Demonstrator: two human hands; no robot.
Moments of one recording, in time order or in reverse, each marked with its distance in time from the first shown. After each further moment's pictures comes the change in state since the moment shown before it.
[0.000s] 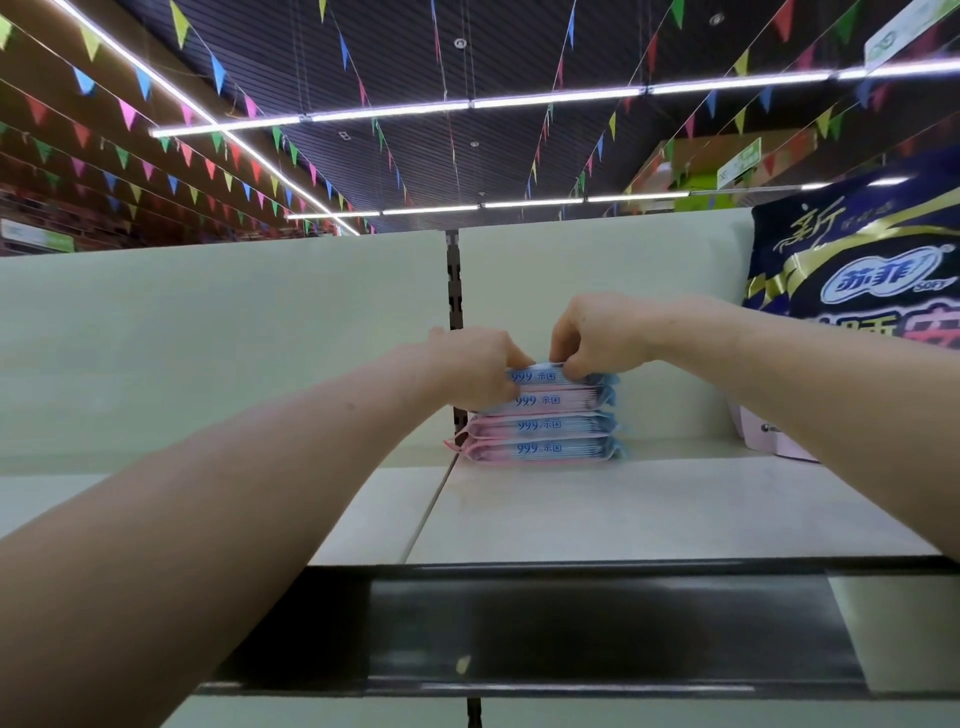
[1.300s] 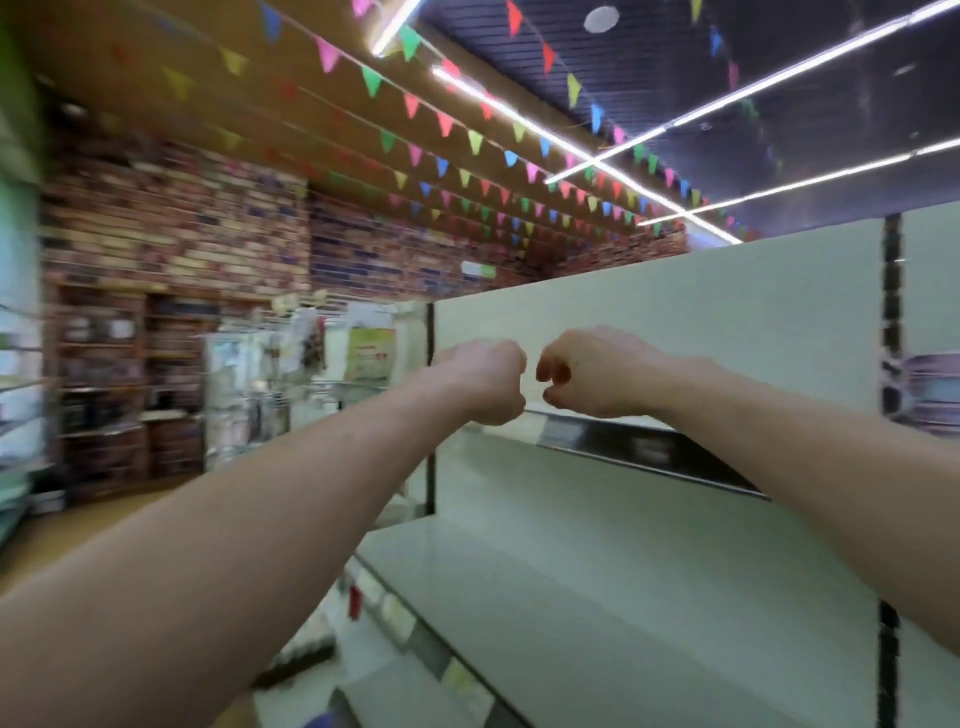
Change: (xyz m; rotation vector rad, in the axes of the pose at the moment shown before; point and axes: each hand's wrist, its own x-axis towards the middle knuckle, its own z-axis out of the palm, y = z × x) left_hand -0.333 -0.086 -0.068 0.215 0.028 -0.879; right_hand -0.108 -0.296 0.002 0.259 0.196 -0.769
